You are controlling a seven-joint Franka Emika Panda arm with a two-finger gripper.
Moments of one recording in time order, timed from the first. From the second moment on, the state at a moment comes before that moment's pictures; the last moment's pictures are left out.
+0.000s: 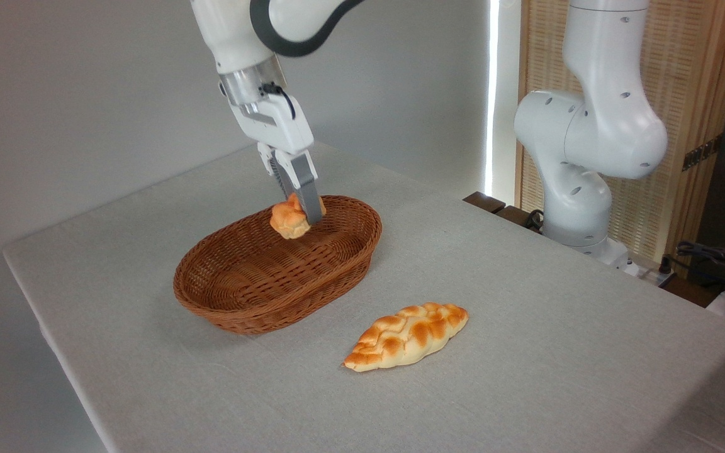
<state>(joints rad) -0.01 -0.12 -0.54 -2.07 0.03 1.80 0.33</state>
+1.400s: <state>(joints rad) 0.00 -0.13 -0.37 -1.89 0.06 1.68 0.46</state>
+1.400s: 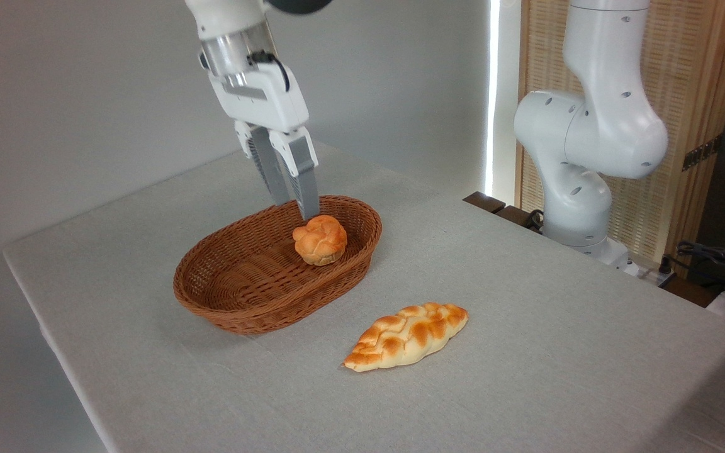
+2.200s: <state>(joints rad) 0.00 -0.07 -0.07 -1.61 -0.04 1.52 0.76</state>
